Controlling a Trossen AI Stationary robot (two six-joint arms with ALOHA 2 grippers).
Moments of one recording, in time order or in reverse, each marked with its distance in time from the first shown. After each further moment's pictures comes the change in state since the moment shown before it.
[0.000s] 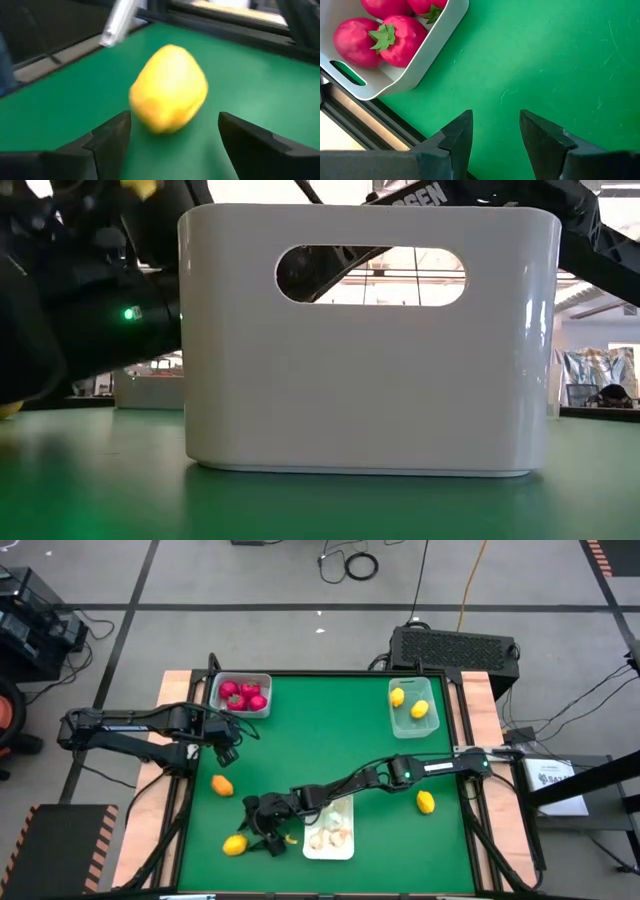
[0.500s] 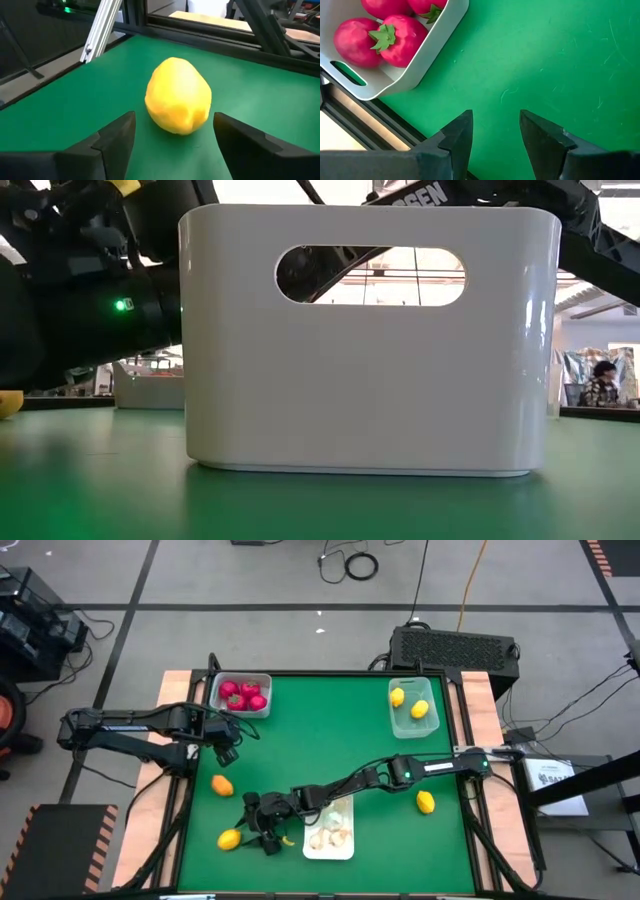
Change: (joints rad) left arm 0.000 0.000 0.000 -0.002 0.000 0.004; right arm 0.001 0.000 0.000 0.051 0.073 0.056
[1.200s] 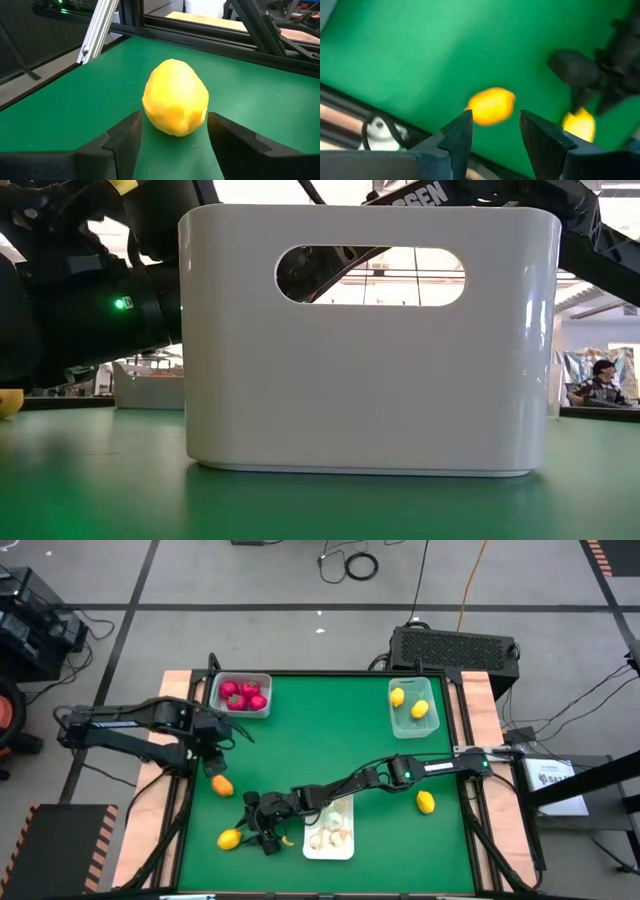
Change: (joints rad) left arm -0.041 0.000 0.167 -0.192 0.407 -0.084; right arm 0.000 -0.002 0.000 0.000 0.014 0.002
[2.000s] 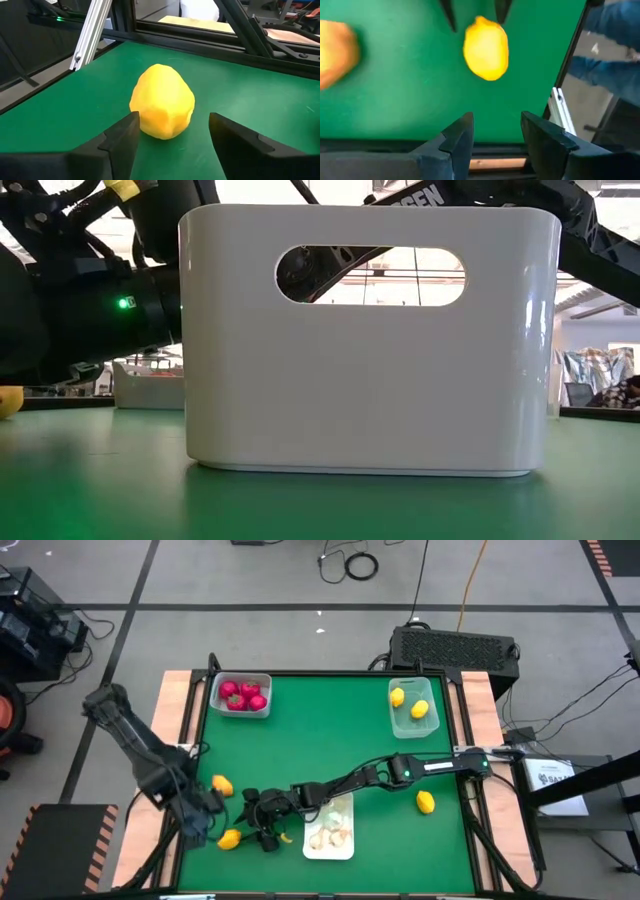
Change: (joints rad) left arm -0.876 0.146 -0.127 0.432 0.051 -0.593; right arm -0.018 -0.002 0.000 0.013 -0.003 0.026
